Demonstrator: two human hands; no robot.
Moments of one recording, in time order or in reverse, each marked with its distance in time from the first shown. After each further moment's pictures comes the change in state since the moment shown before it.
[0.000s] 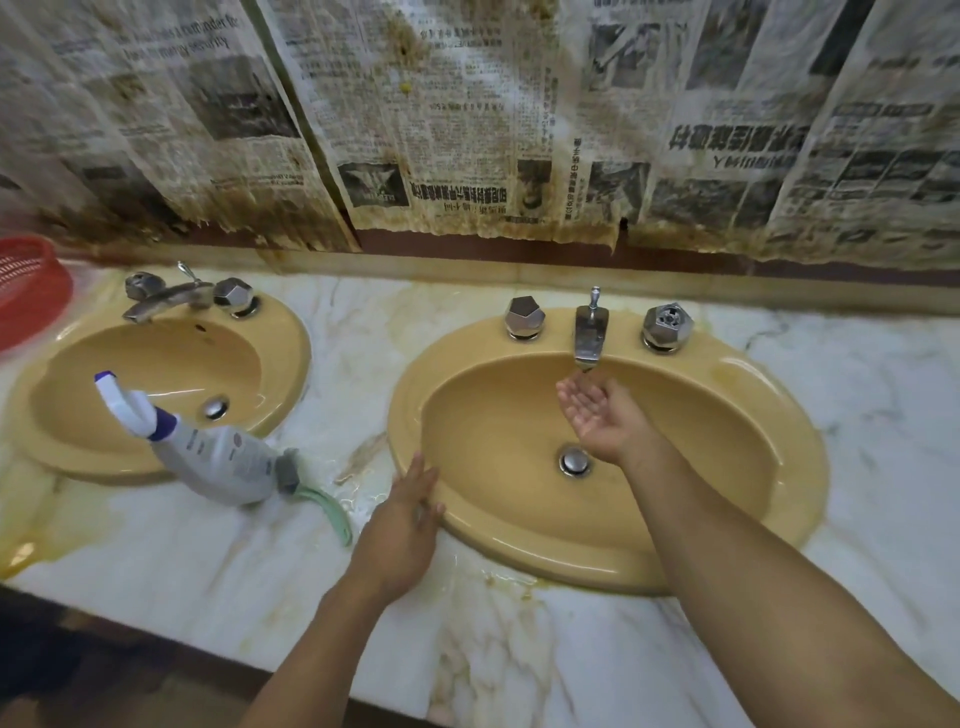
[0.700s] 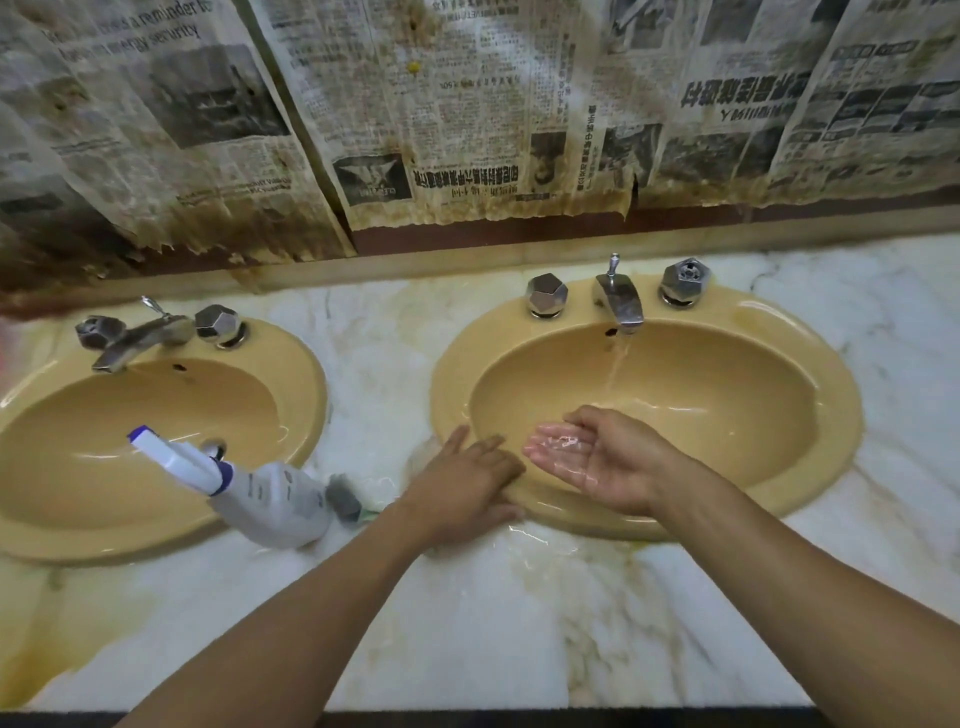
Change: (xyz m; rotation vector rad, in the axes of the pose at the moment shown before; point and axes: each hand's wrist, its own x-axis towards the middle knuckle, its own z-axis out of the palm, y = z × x) left_hand 0.085 -0.025 -0.057 0.841 -0.424 0.753; right_hand -0.102 0.119 0.062 -0.284 0.074 0.077
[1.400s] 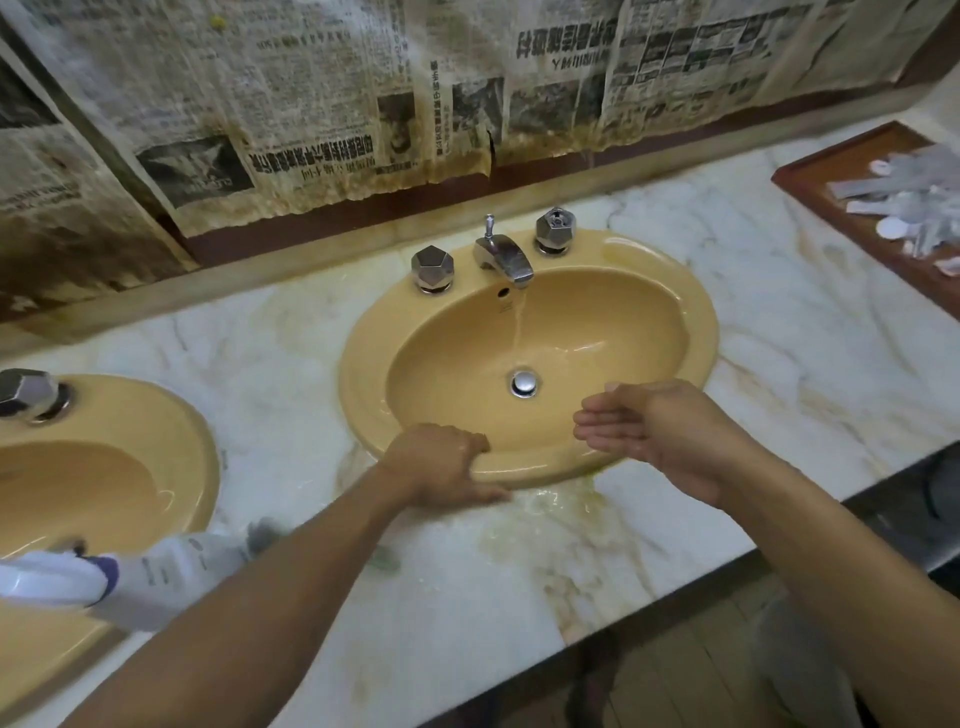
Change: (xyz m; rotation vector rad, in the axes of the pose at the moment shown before) left_hand 0.054 0.002 0.004 0.105 -0.061 0.218; right_hand -0.088 0.029 -0.045 -0.257 0.433 -0.426
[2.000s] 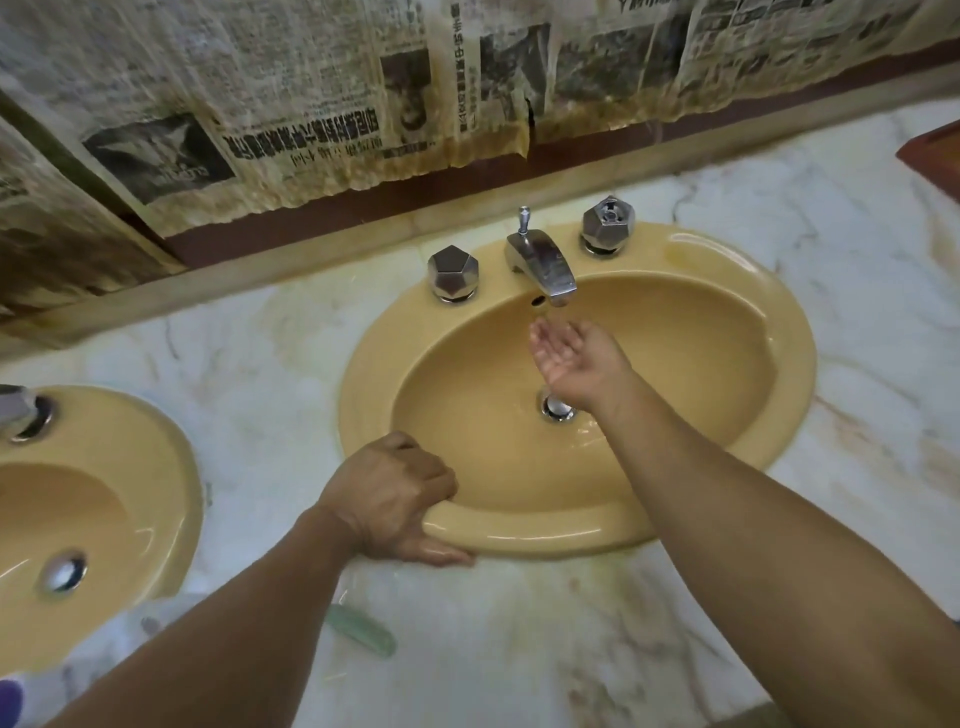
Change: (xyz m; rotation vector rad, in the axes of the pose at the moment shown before) left_hand -0.008 -0.072 0.024 0.092 0.394 0.279; right_hand 0.221 -0.015 0.072 0.966 -0.038 0.263
